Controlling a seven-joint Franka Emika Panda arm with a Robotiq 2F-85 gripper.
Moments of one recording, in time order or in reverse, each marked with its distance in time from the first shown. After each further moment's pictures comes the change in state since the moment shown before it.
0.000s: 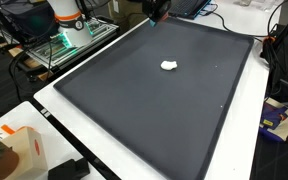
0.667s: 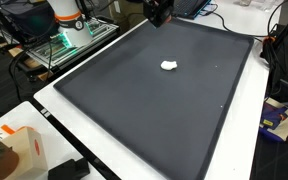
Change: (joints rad) arm -0.028 0.068 -0.022 0.094 0.000 -0.048 -0.007
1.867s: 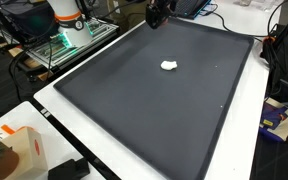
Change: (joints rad) arm -0.011 0.052 -0.003 0.043 0.005 -0.007 -0.048
